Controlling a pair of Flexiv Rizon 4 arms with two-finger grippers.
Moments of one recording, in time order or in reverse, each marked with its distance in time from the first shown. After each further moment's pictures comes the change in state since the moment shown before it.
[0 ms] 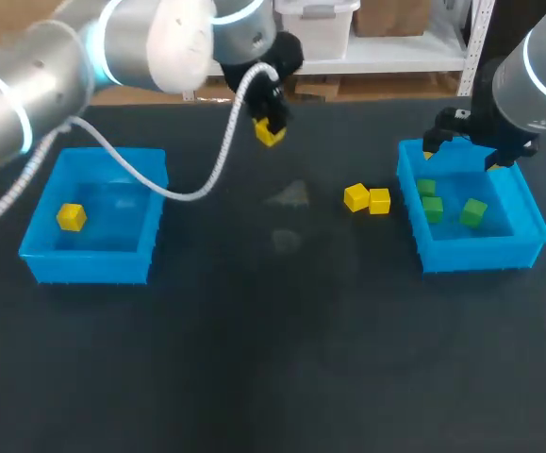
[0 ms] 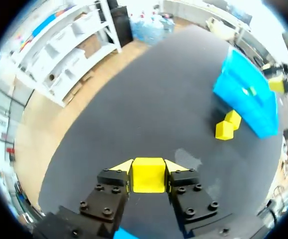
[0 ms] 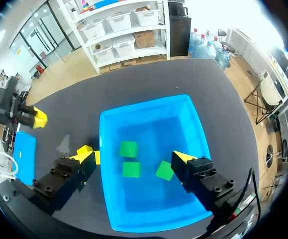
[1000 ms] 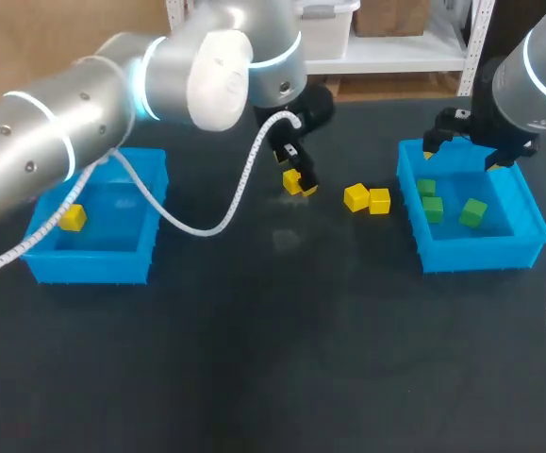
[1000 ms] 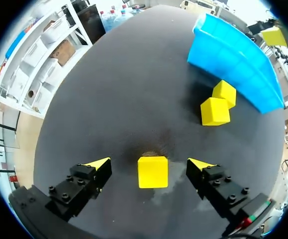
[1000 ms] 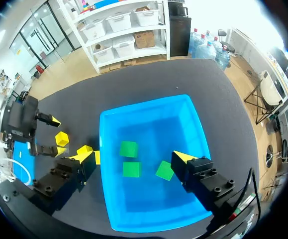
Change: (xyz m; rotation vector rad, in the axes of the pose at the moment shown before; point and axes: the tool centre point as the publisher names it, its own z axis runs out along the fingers) left arm 0.011 -0.062 0.071 0.082 0.084 0.241; right arm 0.000 0.000 0.000 0.000 0.000 0.000
